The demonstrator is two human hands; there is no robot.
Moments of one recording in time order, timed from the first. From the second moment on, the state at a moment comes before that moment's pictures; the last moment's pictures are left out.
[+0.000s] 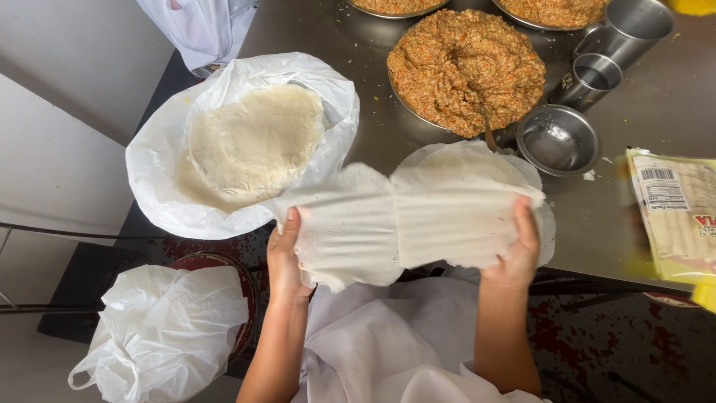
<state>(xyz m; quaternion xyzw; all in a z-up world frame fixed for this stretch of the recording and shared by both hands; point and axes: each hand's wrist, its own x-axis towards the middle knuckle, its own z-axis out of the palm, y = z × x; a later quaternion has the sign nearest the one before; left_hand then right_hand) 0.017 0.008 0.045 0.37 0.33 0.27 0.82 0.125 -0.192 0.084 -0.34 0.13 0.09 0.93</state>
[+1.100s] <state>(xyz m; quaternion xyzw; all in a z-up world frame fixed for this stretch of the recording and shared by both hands) 0.155 -0.132 -0.022 0.93 -0.05 -0.01 0.37 0.148 -0.425 0.005 -0.46 0.10 -0.29 0.84</state>
